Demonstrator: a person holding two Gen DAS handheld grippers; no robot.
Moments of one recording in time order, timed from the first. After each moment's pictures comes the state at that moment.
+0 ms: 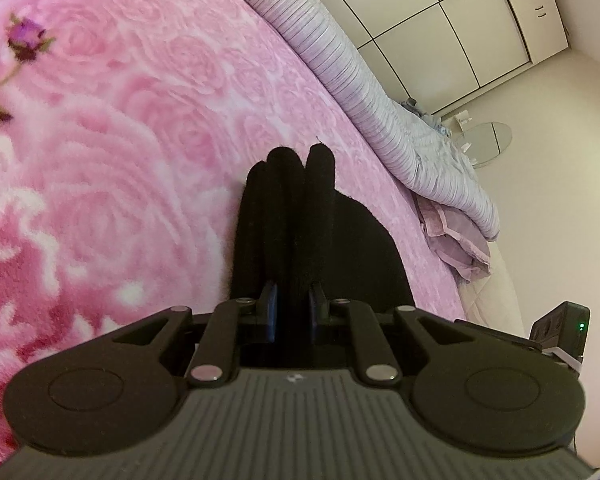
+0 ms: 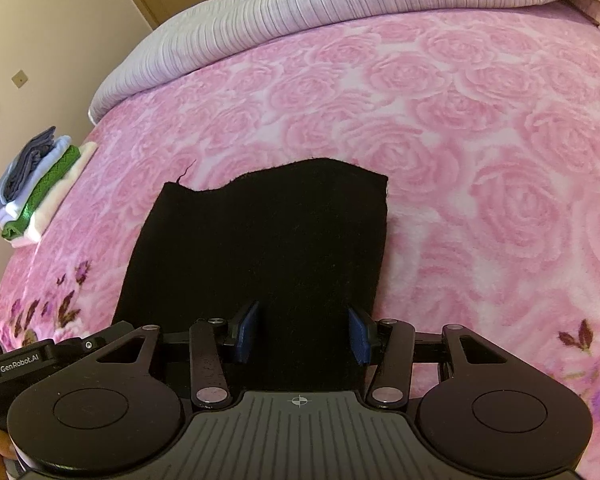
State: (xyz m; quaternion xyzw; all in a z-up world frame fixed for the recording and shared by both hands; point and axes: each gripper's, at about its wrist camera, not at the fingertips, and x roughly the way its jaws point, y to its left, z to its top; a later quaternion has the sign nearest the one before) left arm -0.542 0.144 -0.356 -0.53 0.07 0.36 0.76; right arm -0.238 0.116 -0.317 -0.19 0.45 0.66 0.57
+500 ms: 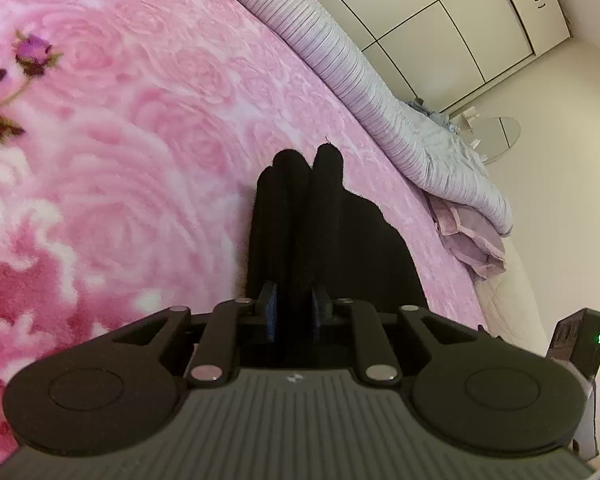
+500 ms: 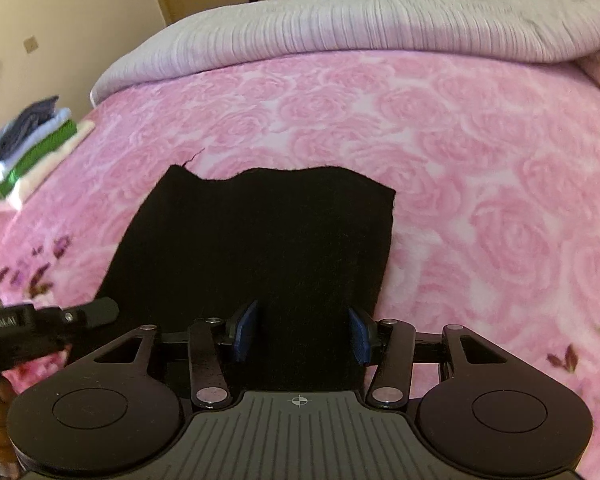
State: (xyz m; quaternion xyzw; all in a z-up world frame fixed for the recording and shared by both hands) left arm -0.543 0.139 -0.353 -0.51 0.08 0.38 0.76; right arm -0.267 0.103 -0.323 -0.22 0.37 0.67 0.60
